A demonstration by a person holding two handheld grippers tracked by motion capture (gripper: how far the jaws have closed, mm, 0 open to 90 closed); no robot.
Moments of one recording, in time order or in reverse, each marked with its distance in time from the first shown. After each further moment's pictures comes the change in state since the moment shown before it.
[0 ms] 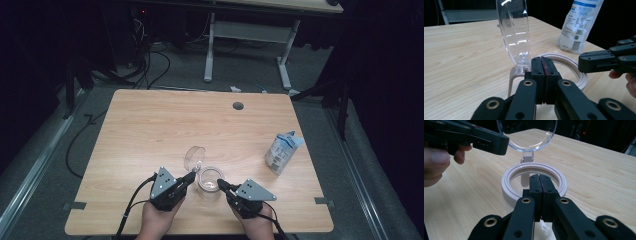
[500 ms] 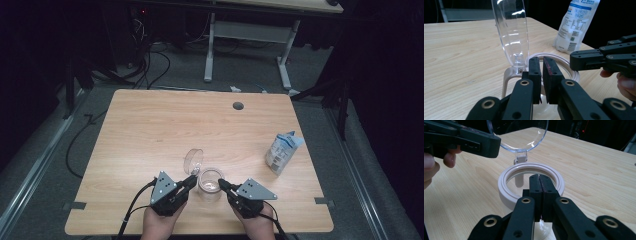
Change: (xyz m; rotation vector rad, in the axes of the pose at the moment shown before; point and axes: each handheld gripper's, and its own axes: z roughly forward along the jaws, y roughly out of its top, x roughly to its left) left arm -0.012 -0.004 -0.006 -0.014 0.007 -0.028; right arm -0.001 0.001 -0.001 0.010 -0.004 0.010
